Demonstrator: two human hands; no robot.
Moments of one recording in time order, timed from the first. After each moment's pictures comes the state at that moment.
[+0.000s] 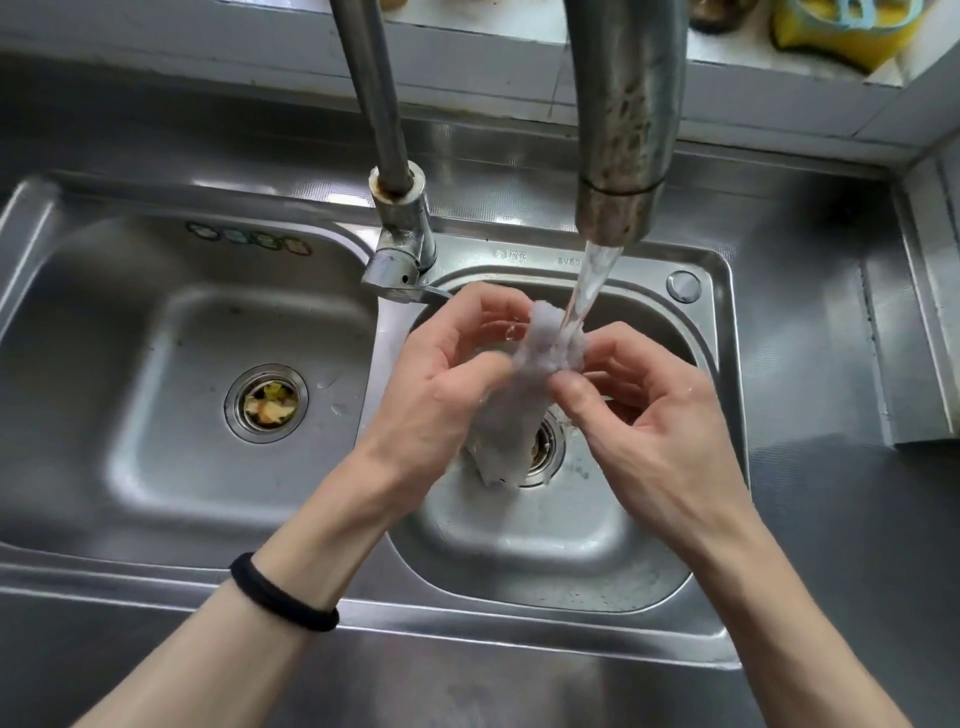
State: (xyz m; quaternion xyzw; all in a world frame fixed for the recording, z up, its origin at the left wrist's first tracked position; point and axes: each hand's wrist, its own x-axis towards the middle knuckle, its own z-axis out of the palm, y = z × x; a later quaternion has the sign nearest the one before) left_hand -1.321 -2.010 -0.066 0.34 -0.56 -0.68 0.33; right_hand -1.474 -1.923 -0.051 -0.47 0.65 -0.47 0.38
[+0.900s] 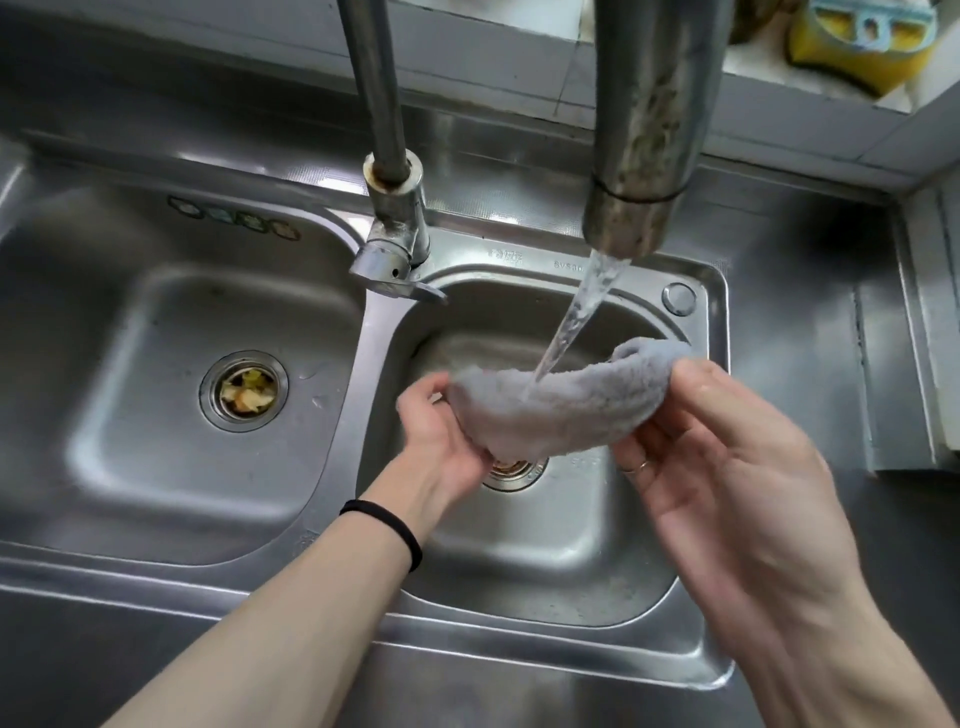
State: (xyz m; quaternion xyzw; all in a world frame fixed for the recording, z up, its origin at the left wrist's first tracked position) left_hand -1.357 -2.005 -0.166 0.50 0.07 -0.82 0.29; right_hand -1.481 -1.910 -0.016 -0.06 0.55 -0.62 0.56
